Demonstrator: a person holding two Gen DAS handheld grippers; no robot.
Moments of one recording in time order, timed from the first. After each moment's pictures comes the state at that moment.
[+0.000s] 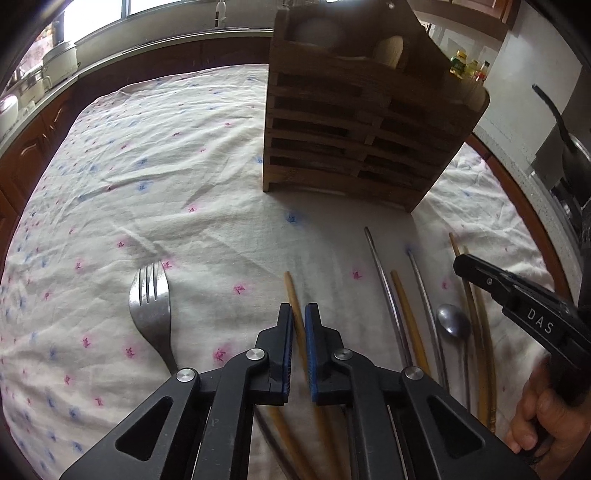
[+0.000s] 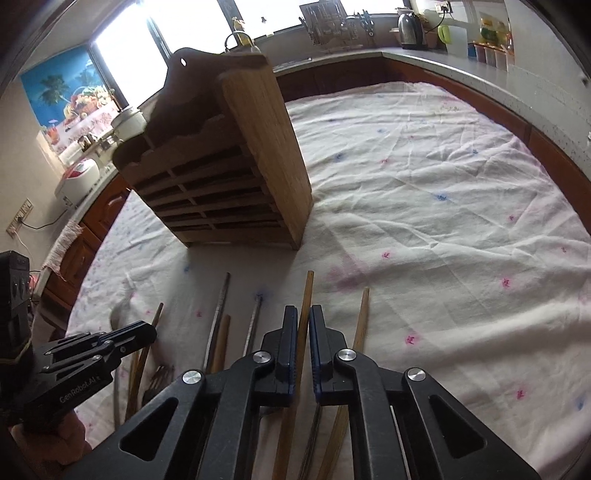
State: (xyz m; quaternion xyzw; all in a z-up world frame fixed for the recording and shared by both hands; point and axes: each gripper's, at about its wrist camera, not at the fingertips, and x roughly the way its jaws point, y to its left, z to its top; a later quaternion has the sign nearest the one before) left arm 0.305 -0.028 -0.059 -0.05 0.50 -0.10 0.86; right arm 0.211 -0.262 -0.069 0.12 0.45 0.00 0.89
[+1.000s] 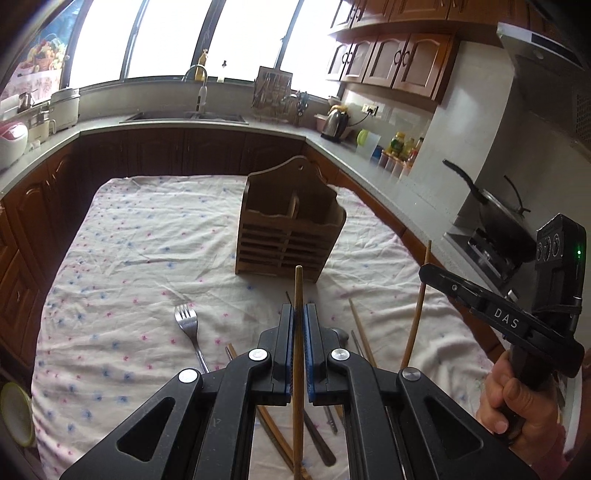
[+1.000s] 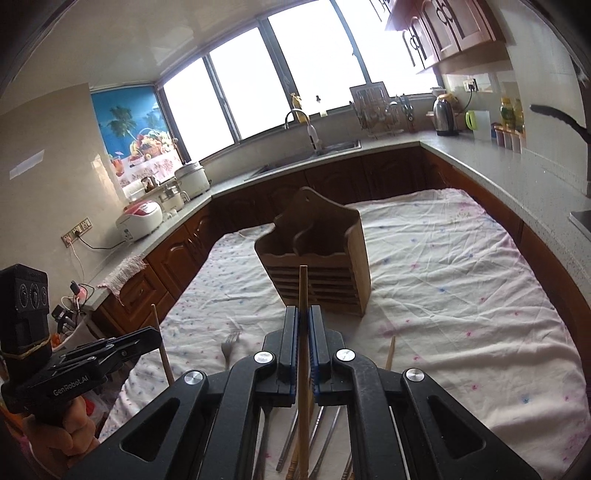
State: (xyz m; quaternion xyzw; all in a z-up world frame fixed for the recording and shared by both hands) left arm 0.150 0.018 0.078 -0.09 0.34 -0.16 0.92; right arm 0.119 -0.229 0.062 0.10 0.30 0.07 0.94
